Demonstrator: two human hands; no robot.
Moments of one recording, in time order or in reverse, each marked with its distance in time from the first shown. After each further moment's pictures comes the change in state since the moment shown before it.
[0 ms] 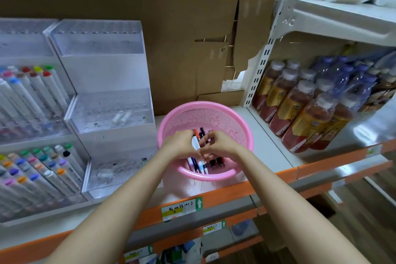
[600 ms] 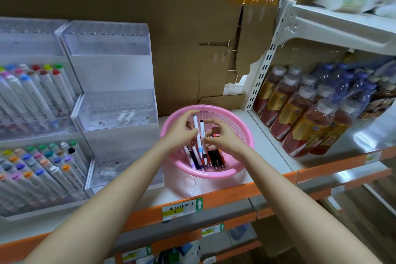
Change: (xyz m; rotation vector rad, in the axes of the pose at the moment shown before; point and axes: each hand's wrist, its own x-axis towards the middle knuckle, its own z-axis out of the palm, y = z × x) left_hand -0.003 0.001 -0.018 -0.724 0.199 0.070; right_hand -0.007 -0.012 -0.007 0.182 0.128 -0.205
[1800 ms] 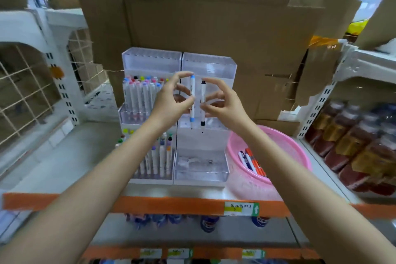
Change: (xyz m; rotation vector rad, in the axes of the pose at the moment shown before) left_hand -0.137 0.041 -0.187 -0.052 0.536 0.388; right_hand -0.021 -0.172 0.137 -0.041 -0.073 -0.633
